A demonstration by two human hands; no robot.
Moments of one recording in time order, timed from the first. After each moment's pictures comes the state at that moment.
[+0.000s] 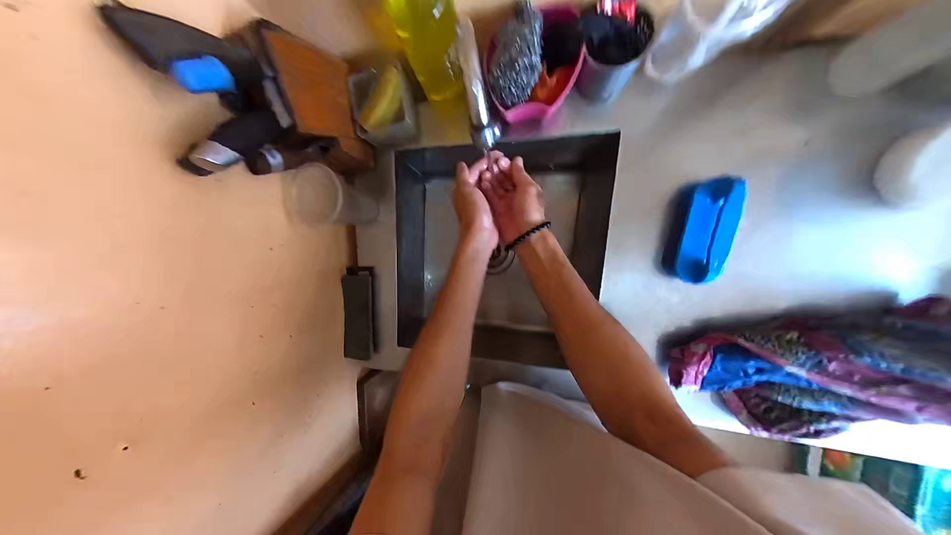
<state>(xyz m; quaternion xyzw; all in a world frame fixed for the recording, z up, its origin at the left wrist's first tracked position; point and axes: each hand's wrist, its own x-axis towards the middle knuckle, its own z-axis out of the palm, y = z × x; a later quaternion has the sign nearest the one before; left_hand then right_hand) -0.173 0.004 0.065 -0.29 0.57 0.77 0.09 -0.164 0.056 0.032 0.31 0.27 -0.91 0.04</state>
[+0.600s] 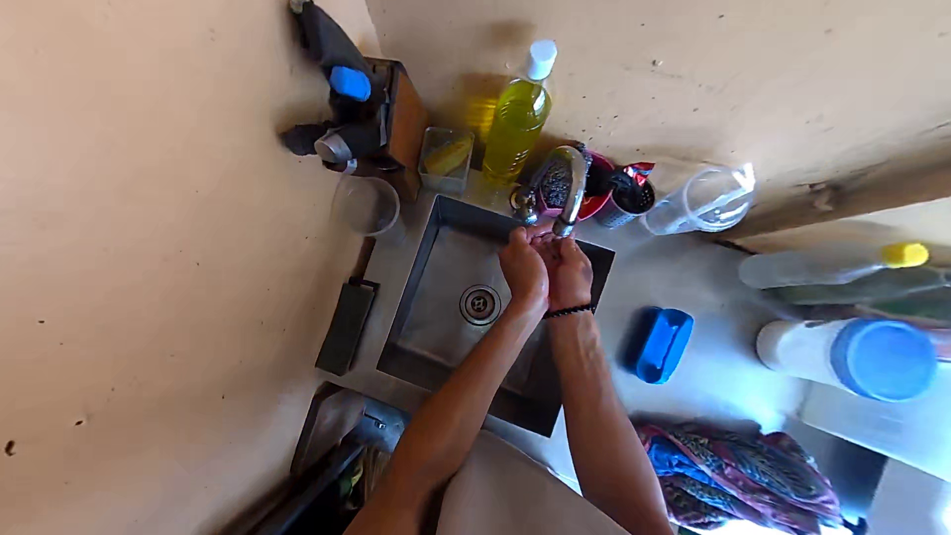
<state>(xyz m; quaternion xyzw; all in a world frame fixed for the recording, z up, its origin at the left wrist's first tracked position) -0.161 0.023 0.145 -0.34 0.49 0.81 0.00 -0.154 0.070 0.115 0.24 0.46 -0.85 0.03</state>
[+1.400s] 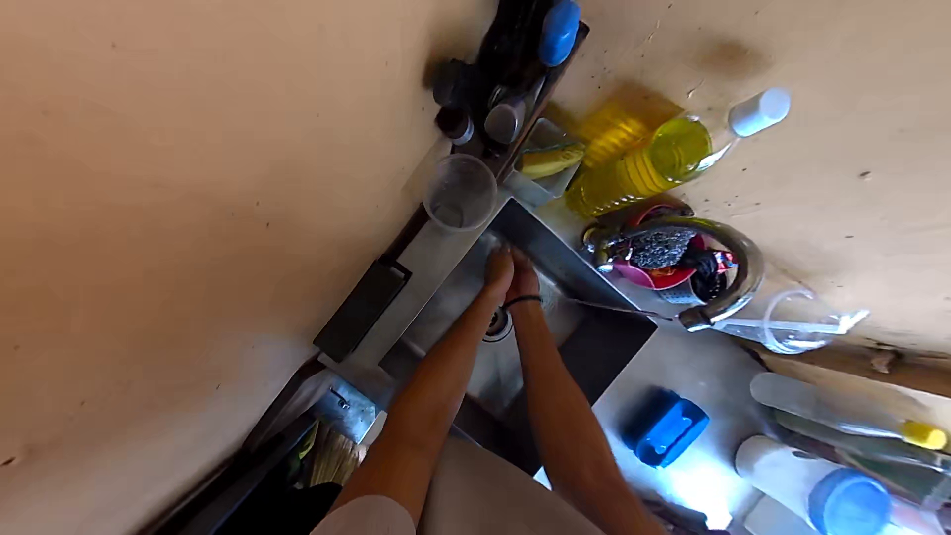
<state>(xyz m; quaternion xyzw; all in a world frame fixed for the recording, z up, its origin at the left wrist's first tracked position) -0.202 -0.089 -0.048 -0.40 0.54 0.73 0.14 -0.202 -0.031 -0.063 0.35 0.41 -0.82 0.19</state>
